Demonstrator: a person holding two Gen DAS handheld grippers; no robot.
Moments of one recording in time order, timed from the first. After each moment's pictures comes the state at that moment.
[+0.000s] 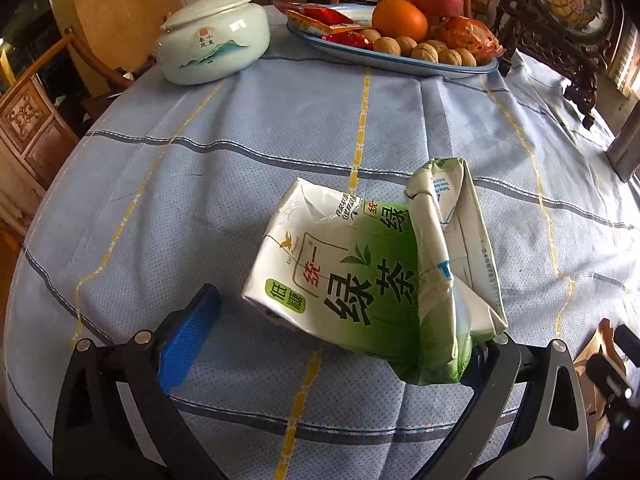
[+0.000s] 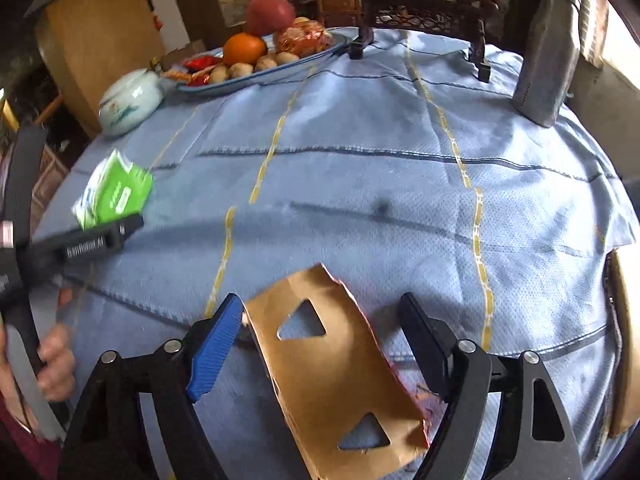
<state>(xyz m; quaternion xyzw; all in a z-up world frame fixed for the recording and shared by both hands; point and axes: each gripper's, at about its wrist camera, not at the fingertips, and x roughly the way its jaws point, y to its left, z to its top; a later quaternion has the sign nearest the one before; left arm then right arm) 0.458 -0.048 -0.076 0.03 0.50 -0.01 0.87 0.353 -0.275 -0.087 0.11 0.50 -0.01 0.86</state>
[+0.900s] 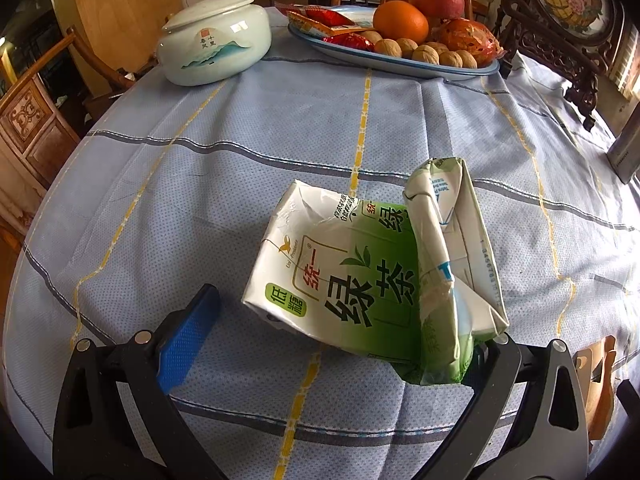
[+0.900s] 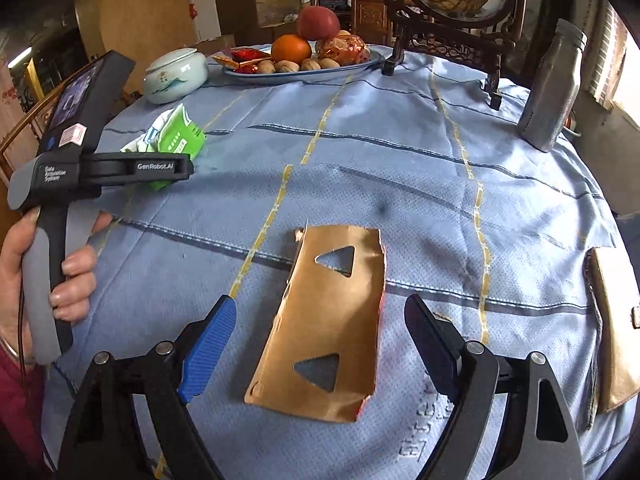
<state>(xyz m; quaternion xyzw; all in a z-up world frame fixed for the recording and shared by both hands) 0.458 -0.049 -0.076 0.02 0.49 -0.01 0.87 0.301 -0.233 -0.080 0.01 0.48 0.02 0.88</state>
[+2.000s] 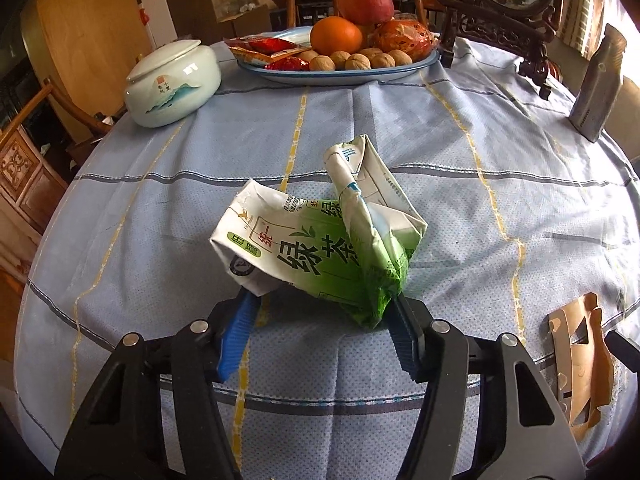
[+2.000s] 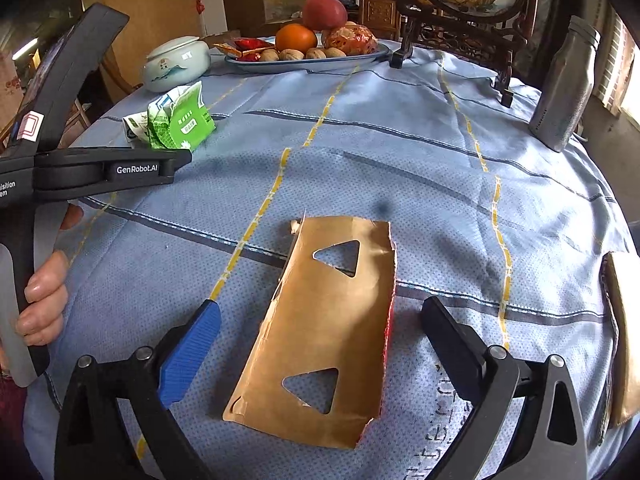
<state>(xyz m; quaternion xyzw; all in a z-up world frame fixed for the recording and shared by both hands) 0.428 -0.088 -0.070 0.08 0.46 -0.05 0.88 0.305 -0.232 -0.099 -0.01 0.48 0.03 0.87</state>
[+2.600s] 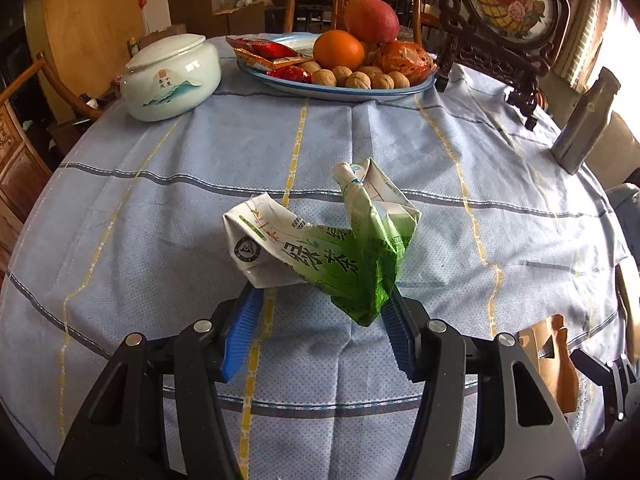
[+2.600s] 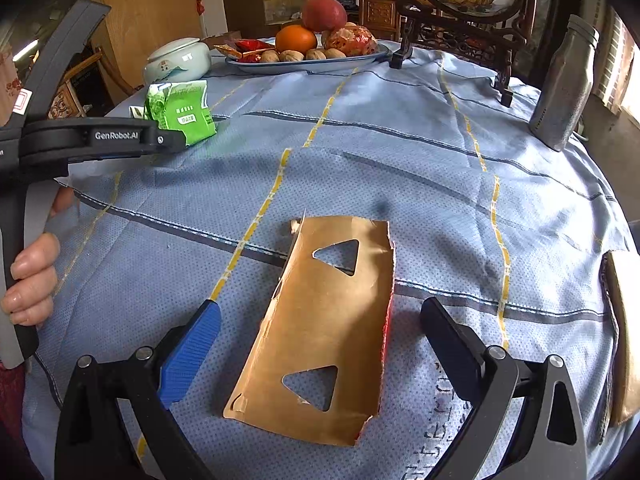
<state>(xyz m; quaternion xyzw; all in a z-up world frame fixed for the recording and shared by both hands) 0.435 -0.066 -0.054 0.02 0.46 -0.09 0.88 0.304 -0.231 -0.098 -0.01 0.48 0.03 0.87</state>
